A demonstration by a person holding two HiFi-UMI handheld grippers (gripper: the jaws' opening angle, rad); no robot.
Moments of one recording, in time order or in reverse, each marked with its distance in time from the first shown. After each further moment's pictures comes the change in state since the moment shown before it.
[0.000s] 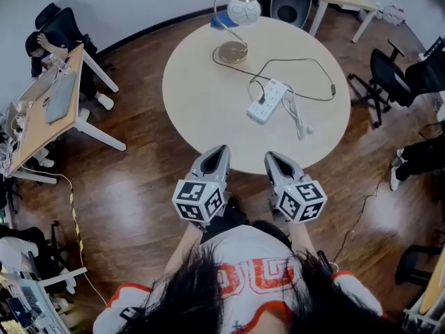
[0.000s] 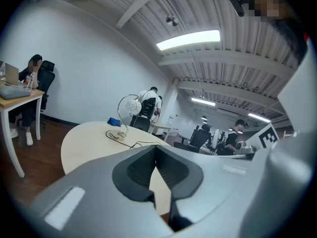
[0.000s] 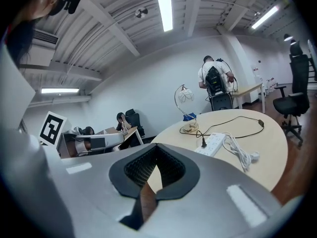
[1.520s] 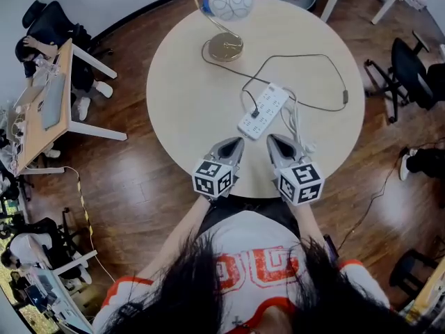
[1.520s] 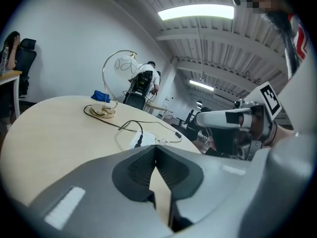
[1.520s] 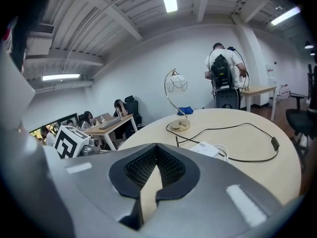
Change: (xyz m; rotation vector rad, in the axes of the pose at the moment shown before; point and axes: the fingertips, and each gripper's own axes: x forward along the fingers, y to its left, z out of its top) left arm 0.184 0.031 -0.089 -0.012 0.219 -0.084; right arm 0.100 -0.128 0.027 -0.124 0.162 0.041
